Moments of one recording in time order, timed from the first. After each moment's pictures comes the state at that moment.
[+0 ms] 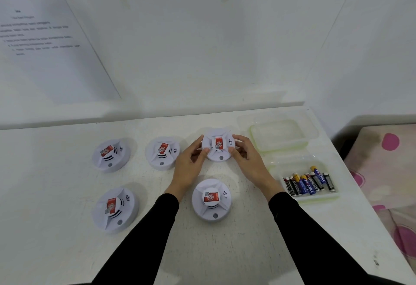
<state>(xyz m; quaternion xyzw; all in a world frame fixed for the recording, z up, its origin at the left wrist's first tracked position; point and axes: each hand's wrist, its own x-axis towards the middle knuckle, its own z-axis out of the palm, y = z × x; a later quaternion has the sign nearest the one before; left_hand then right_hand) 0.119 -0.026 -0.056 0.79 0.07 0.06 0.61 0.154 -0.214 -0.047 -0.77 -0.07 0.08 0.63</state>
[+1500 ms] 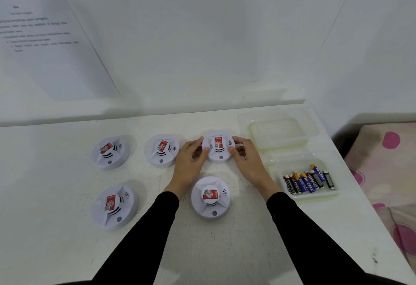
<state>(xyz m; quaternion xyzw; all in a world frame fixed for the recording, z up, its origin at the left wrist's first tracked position) 0.119 -0.028 -0.055 0.83 0.08 0.08 0.55 0.155 -0.213 -0.058 -0.80 -0.08 0.03 0.59</state>
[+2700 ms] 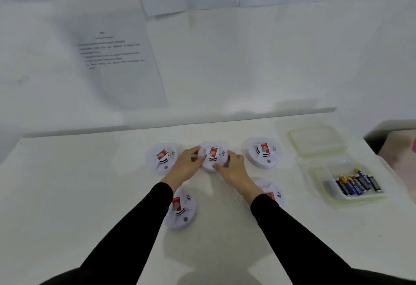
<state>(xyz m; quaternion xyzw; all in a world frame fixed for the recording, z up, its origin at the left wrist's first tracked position) 0.101 0.128 -0.020 0.85 0.10 -0.09 0.50 0.109 -0.037 -0.027 -0.85 0.03 0.15 0.50</state>
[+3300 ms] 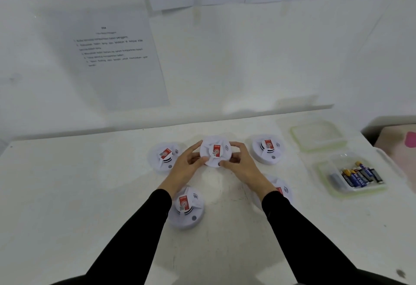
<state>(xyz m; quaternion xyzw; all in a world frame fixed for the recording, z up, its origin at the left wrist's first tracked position) 0.085 0.148 -0.032 0.75 0.06 -0.08 0.65 0.109 -0.048 -0.030 -0.75 0.00 0.15 0.64</state>
